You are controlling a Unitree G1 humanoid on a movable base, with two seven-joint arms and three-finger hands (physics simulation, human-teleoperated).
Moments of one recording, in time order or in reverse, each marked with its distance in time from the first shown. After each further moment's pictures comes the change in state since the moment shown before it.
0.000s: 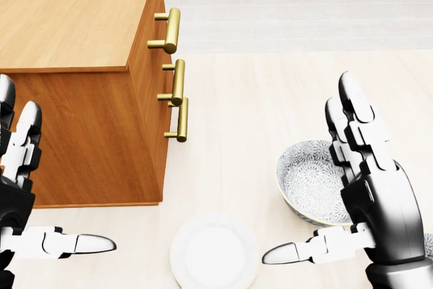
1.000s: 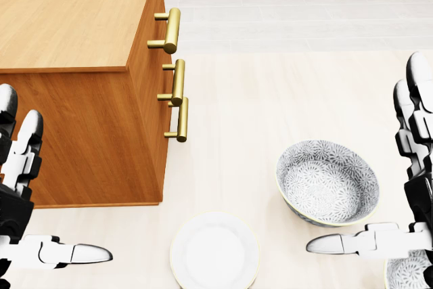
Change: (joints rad) left arm 0.031 -0.005 0.022 -0.007 -0.013 0.000 -0.045; right arm 0.000 -0.044 -0.164 -0.100 -0.087 0.000 0.015
